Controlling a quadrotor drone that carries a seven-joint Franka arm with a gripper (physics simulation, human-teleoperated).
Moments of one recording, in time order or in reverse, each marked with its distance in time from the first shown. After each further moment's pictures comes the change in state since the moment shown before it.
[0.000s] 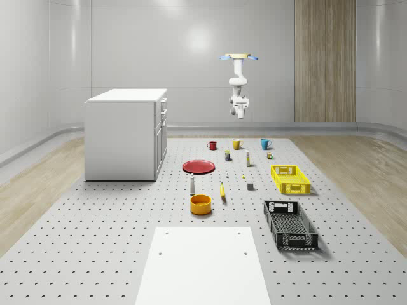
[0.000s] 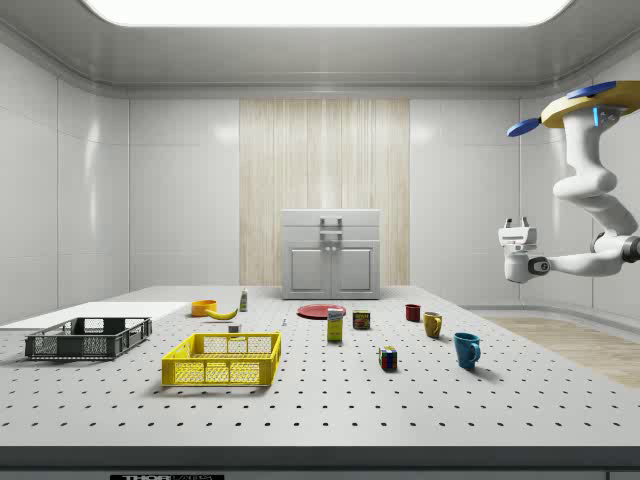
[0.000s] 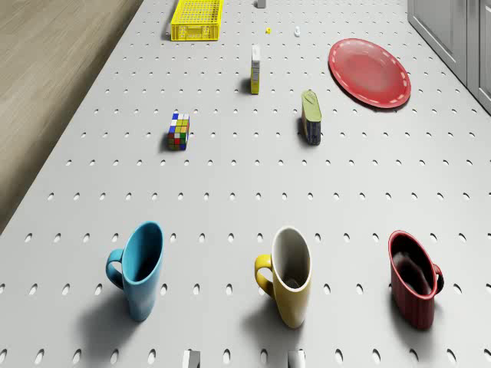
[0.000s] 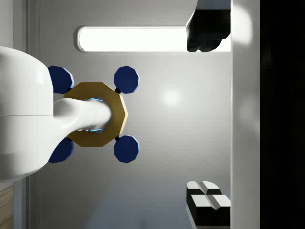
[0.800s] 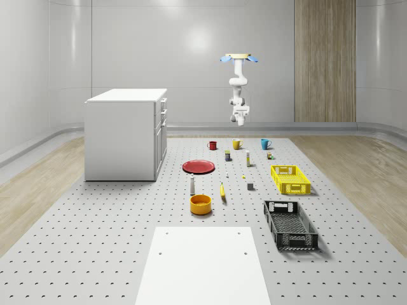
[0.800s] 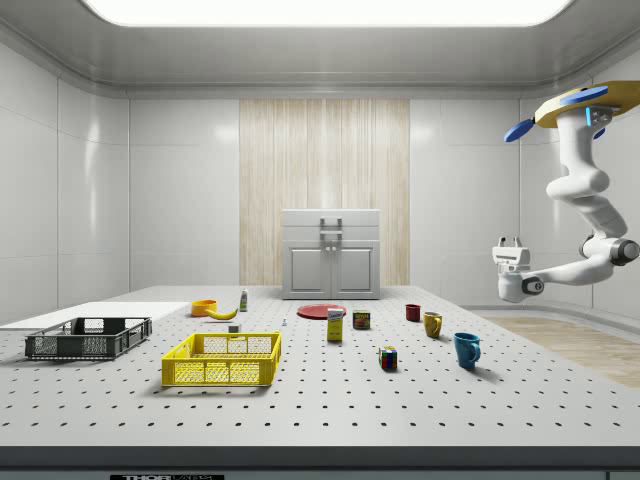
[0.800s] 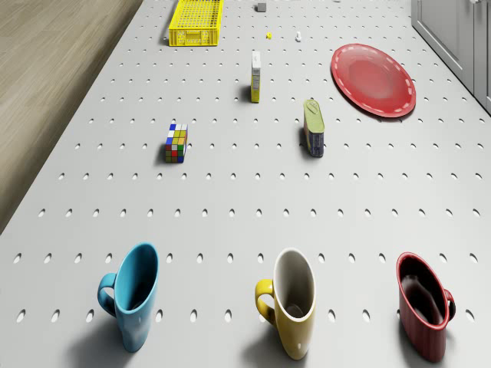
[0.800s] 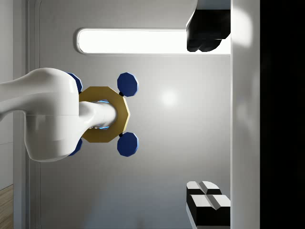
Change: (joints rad) arm -0.005 0.079 0.003 0.273 0.002 -0.182 -0.003
